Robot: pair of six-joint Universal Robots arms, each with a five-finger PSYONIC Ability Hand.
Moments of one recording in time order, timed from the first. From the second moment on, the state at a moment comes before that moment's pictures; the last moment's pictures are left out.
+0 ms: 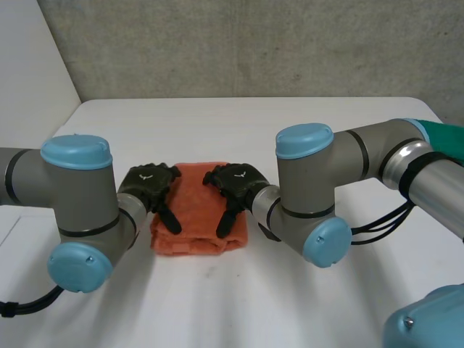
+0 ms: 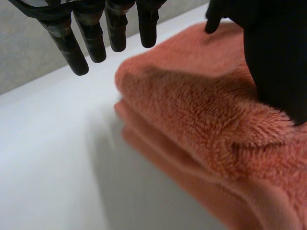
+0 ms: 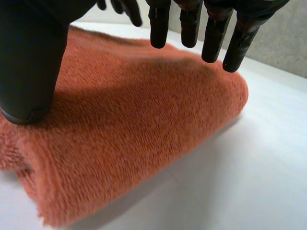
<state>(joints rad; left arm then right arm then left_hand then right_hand) 4.25 -2.14 -1.44 3.16 -1.65 3.28 2.27 -0.60 0.76 0.26 1.38 3.06 0.22 0.21 0.22 0.21 0.05 0.20 0.22 0.21 0.23 0.06</state>
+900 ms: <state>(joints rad) 4.25 -1.72 -1.44 3.14 -1.17 3.22 2.20 -1.06 1.26 0.04 1.57 3.01 0.21 0.21 0.21 0.20 0.05 0.20 0.22 0.21 0.23 0.06</state>
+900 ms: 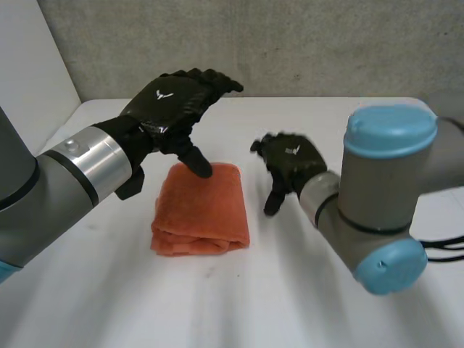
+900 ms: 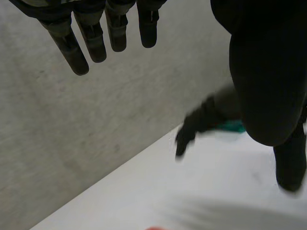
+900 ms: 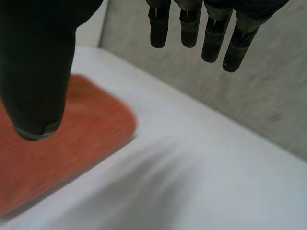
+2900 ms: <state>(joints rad) 4.26 -1.75 -1.40 3.14 -1.14 3.11 1.94 -0.76 1.13 -0.08 1.30 2.48 0.21 0.21 0.21 0.20 0.05 0.86 1.15 1.12 1.15 0.87</state>
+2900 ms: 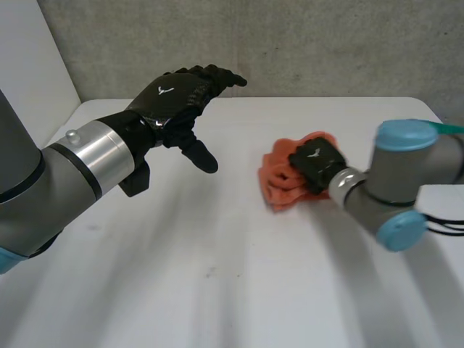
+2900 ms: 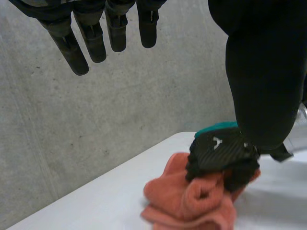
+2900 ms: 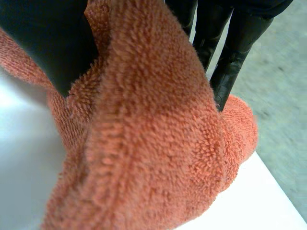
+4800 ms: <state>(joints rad) 4.28 -1.72 -1.38 3.14 -1.36 3.11 1.22 -0.95 0.75 0.18 1.43 2.59 0.21 0.21 0.21 0.20 0.05 0.20 0.22 0.22 0.23 0.07</state>
